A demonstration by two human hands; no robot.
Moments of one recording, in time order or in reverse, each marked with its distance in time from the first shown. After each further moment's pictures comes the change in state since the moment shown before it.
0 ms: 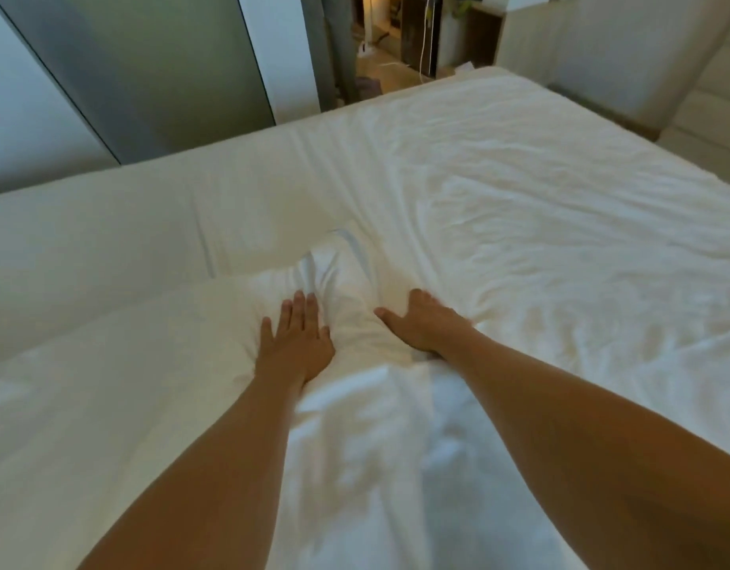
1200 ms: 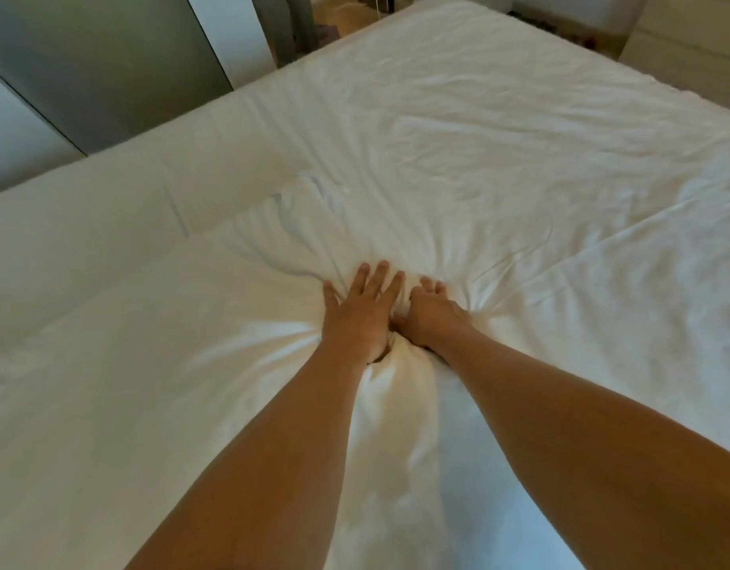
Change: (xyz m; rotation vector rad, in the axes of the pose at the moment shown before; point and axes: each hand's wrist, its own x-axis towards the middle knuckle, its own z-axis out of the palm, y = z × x) left_hand -0.119 0.115 0.014 0.293 0.038 0.430; right_hand -0.110 0.073 0.033 0.057 -0.004 0.050
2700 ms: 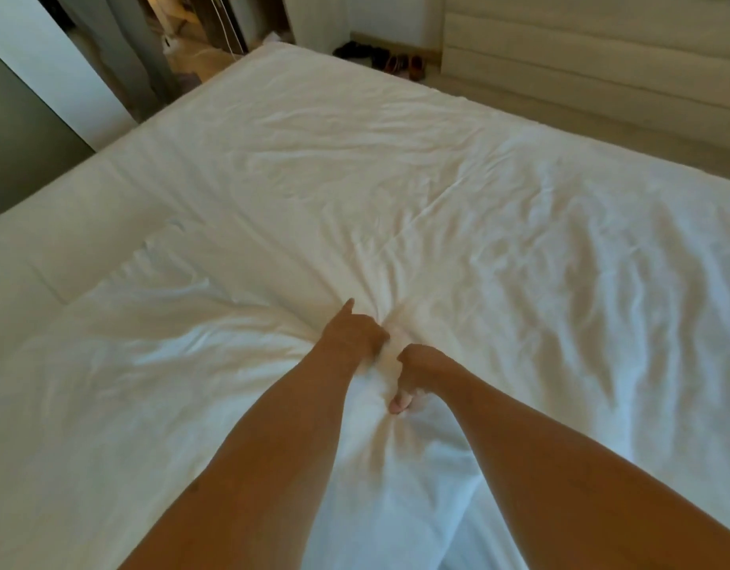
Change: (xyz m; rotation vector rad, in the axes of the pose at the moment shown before) left_hand -0.042 0.190 -0.033 0.532 -0.374 0.551; right_hand -0.185 0.141 -0.040 0.040 -0.354 0.221
